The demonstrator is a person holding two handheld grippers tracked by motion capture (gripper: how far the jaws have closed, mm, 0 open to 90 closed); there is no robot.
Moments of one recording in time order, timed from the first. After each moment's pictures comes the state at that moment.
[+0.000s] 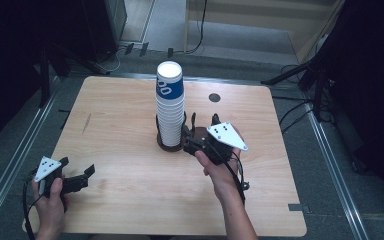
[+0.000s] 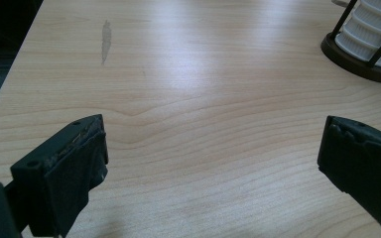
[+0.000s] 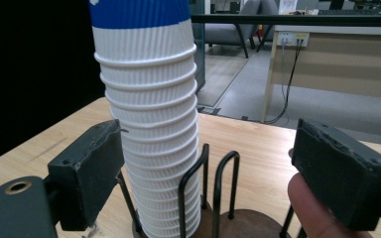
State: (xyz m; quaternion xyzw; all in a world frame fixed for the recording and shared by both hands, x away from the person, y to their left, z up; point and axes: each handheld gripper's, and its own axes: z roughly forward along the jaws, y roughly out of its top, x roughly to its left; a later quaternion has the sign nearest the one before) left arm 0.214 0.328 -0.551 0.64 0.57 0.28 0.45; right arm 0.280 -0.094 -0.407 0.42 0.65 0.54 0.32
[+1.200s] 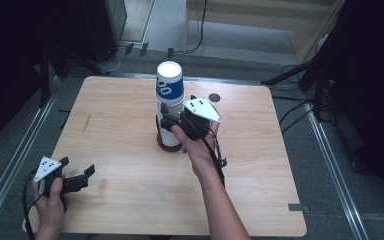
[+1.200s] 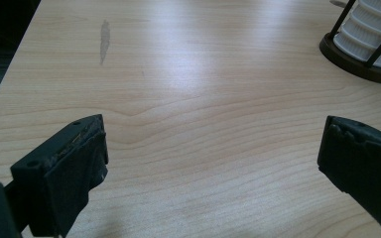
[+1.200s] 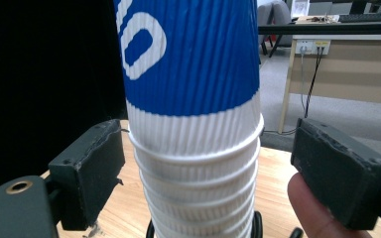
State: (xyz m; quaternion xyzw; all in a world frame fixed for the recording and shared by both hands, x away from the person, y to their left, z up) left arm 0.215 0.328 -0.551 0.64 0.56 0.27 0.45; right arm 0.324 -0.038 -0.385 0.42 0.65 0.56 0.30
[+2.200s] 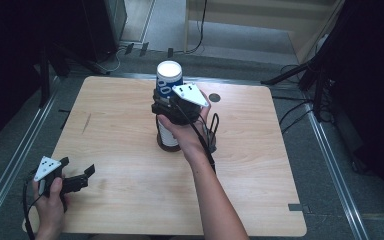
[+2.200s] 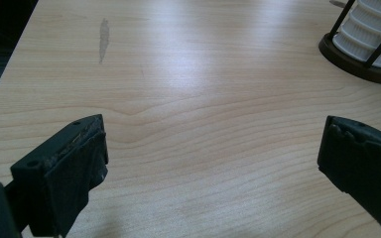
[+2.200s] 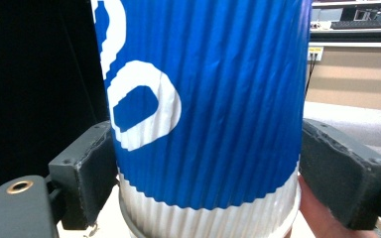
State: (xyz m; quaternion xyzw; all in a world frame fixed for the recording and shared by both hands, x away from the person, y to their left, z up) left arm 0.215 0.329 -0.551 0.64 0.57 0.27 0.45; right arm 0.355 -0.011 -0.378 0.43 0.64 0.56 0.31
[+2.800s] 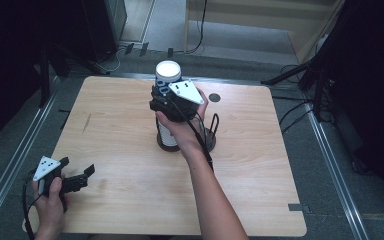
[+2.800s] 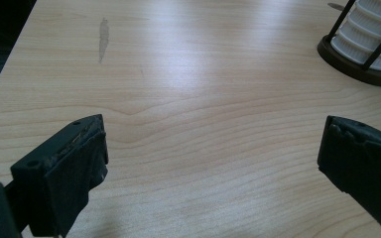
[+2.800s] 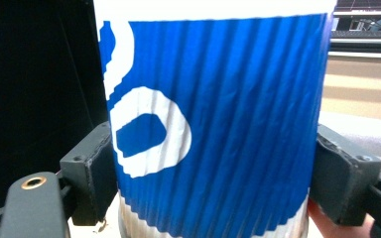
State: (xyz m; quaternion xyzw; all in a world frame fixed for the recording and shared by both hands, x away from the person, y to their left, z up) left arm 0.215 0.330 -0.552 0.63 0.57 0.27 0.45; right arm 0.360 -0.003 -0.375 0.42 0.64 0.56 0.33
